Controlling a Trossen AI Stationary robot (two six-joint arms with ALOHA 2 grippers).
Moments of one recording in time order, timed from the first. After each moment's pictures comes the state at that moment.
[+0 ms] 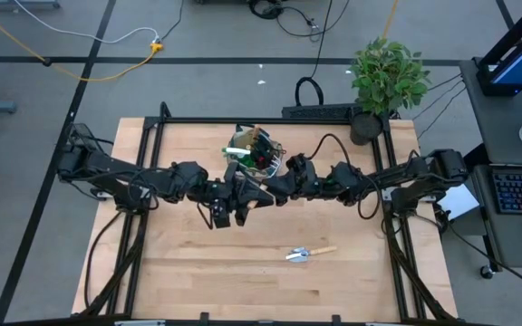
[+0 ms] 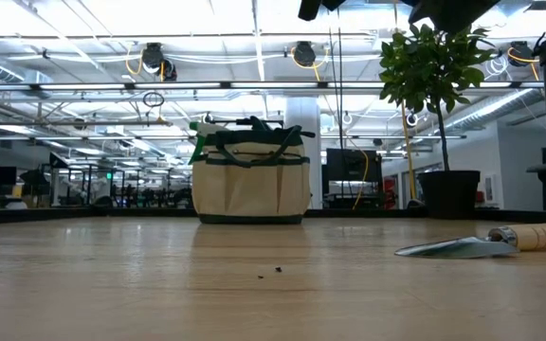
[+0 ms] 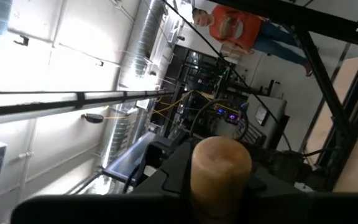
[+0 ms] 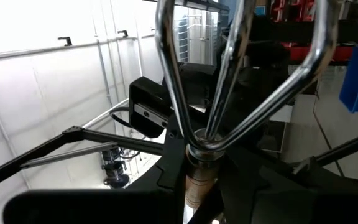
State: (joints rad) left arm -0.17 1.42 1.02 0.63 0.04 1.27; right arm 0.08 1.54 0.86 1.13 0.00 1.59
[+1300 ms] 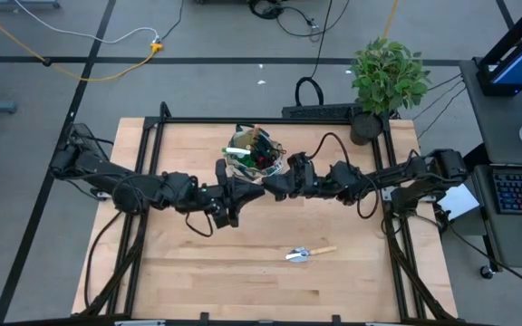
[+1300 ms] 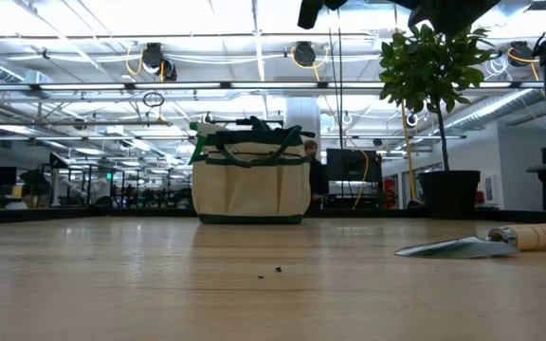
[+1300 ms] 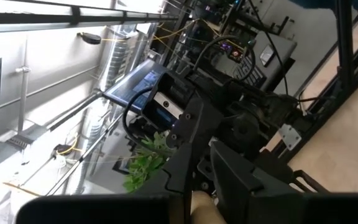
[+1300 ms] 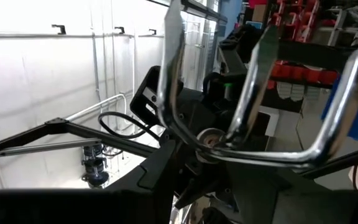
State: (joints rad) left arm -0.28 1.35 1.02 0.47 -0.40 1.15; right arm 0.08 1.54 0.86 1.11 0.00 1.47
